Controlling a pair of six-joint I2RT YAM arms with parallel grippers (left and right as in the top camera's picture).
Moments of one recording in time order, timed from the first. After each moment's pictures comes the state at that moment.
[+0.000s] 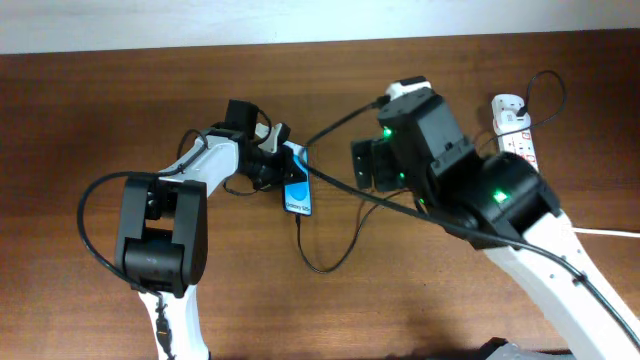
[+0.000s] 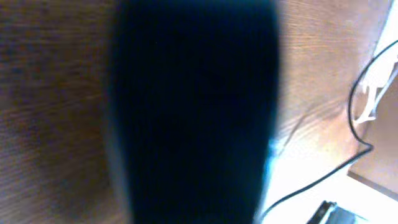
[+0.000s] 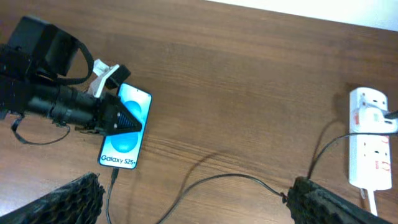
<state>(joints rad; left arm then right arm) -0.20 2.14 1.40 -0.58 0.69 -0.29 0.62 1.42 1.66 -1.10 0.29 0.33</state>
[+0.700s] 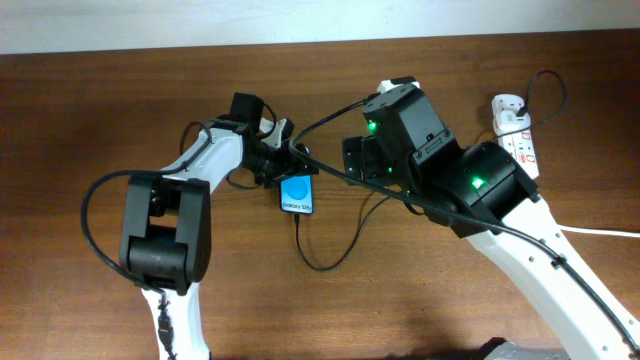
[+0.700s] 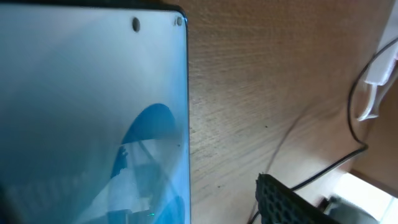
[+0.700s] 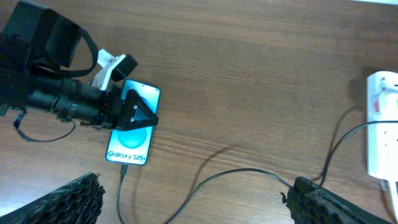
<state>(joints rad) -0.21 2.18 1.47 -0.67 0.66 -0.28 0.62 1.46 1.66 -1.10 0.26 0.39</state>
